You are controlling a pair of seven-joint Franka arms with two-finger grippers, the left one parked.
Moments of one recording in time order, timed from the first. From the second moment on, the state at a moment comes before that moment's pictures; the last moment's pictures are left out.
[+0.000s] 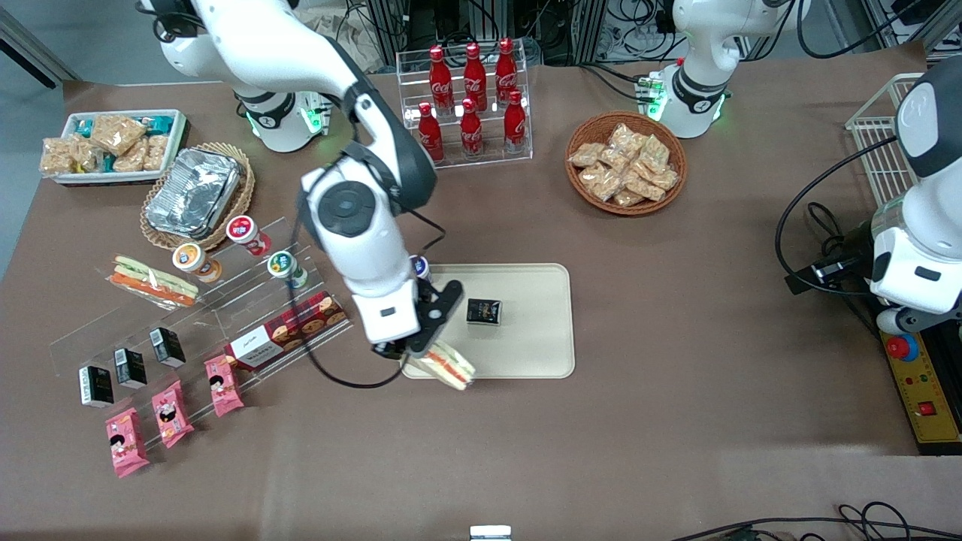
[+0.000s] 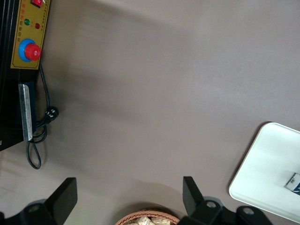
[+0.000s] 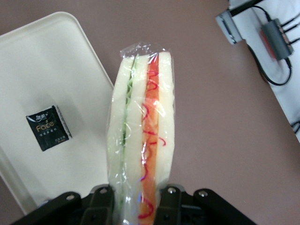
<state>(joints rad) 0.84 0.61 -0.34 -1.38 0.14 2.16 -0.55</state>
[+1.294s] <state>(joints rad) 0.96 0.71 -0.36 -1.46 0.14 2.23 -0.57</state>
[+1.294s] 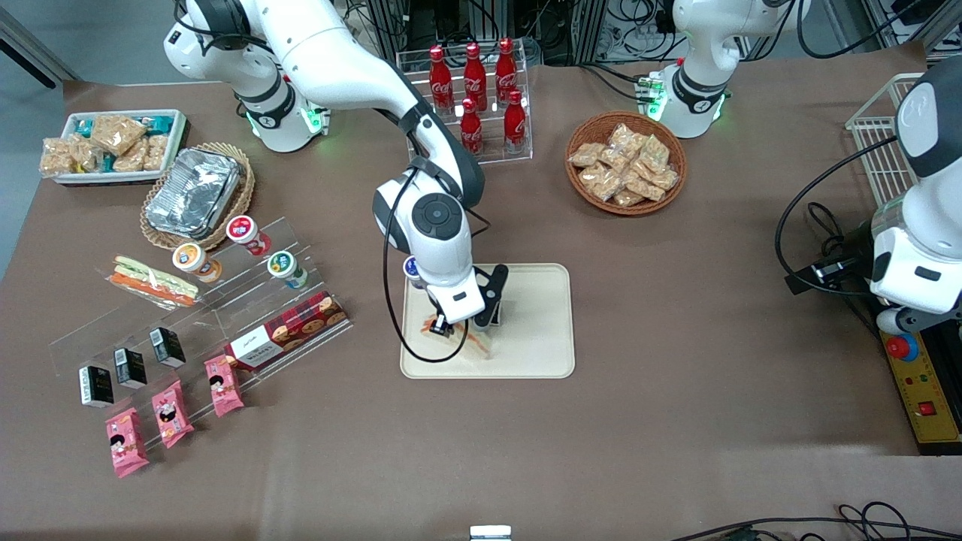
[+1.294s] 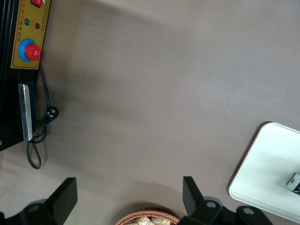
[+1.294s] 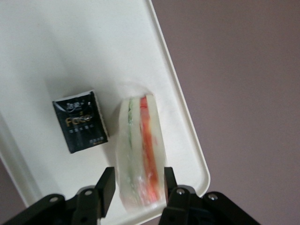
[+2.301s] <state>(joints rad) 0.81 0.62 -0.38 -1.44 0.33 2.06 -0.50</state>
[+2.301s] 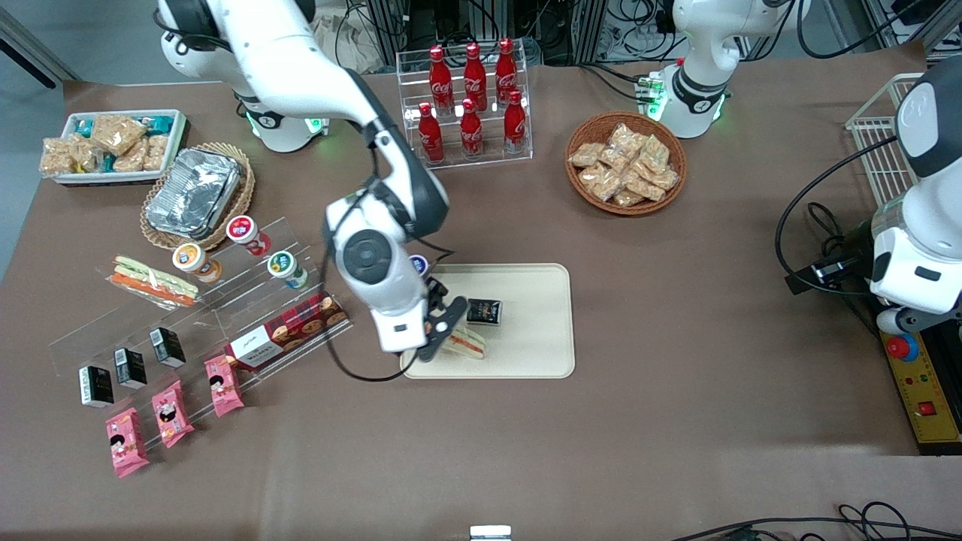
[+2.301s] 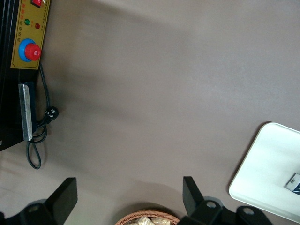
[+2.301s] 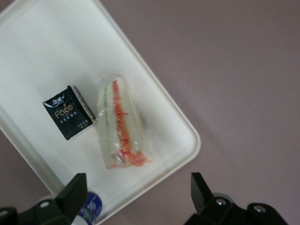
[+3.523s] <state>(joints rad) 0.27 0.29 -0.37 -1.43 0.35 1.67 -0.51</state>
